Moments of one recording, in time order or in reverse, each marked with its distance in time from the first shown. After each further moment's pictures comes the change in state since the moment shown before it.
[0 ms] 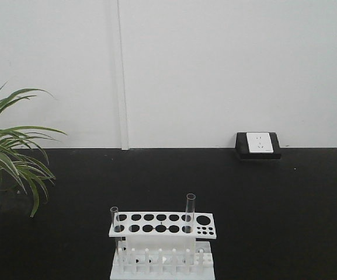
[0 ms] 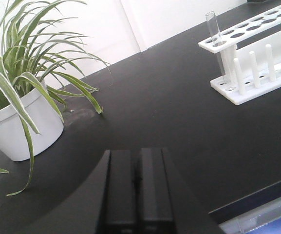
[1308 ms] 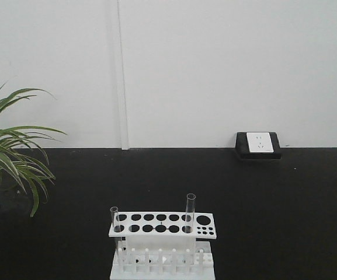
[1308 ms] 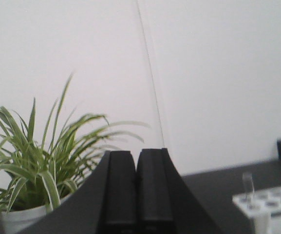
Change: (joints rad) left arm 0.000 0.000 -0.014 -0.082 -0.489 -0.155; right arm 0.000 0.000 -0.065 0.107 -0.447 0.019
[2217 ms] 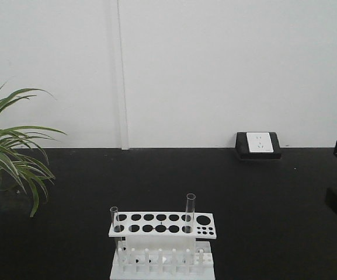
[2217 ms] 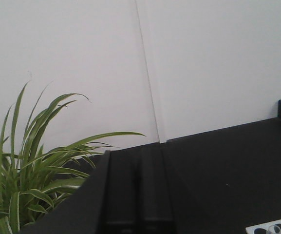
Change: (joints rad) left arm 0.000 0.992 -0.856 -0.020 0.244 0.047; right arm 0.000 0.920 -0.709 0.091 0.082 -0.203
